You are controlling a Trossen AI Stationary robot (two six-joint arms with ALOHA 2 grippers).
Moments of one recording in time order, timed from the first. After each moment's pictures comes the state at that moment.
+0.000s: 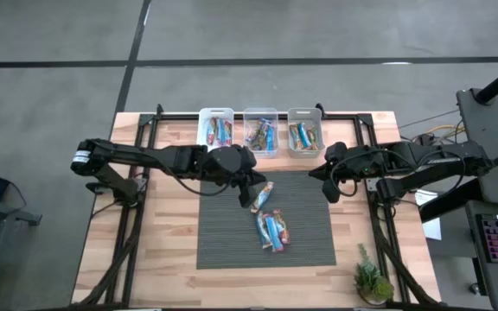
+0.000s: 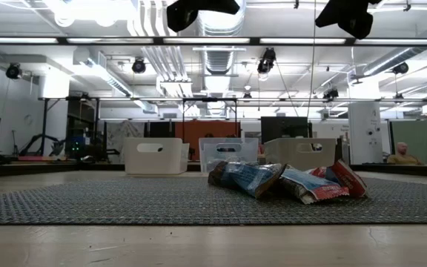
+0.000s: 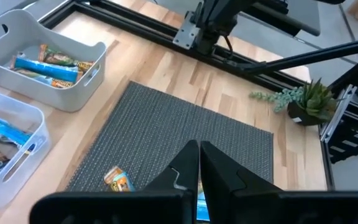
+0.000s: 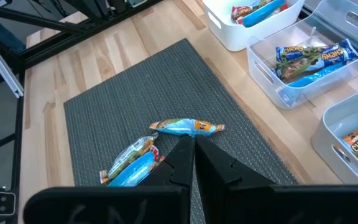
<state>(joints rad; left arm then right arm) -0.07 1.54 1.45 -0.44 -0.16 -0.41 0.12 0.95 1.01 -0.72 0.23 0.55</state>
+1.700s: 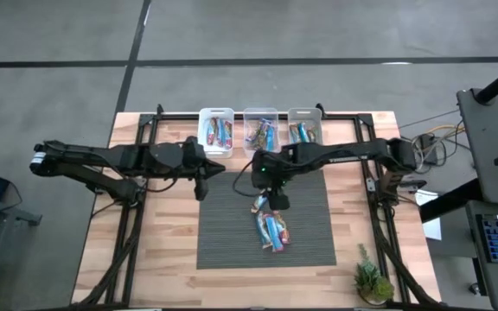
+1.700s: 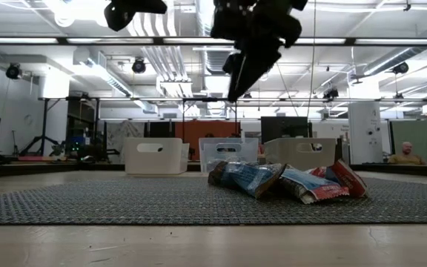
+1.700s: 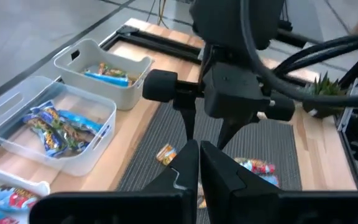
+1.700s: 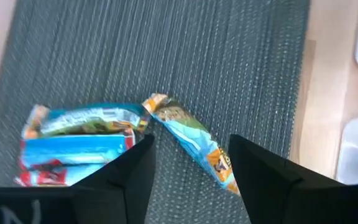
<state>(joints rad) -0.08 1.04 1.02 -0.40 -0.26 -0.31 -0.04 1.82 1.52 -0.82 -0.13 -0.19</state>
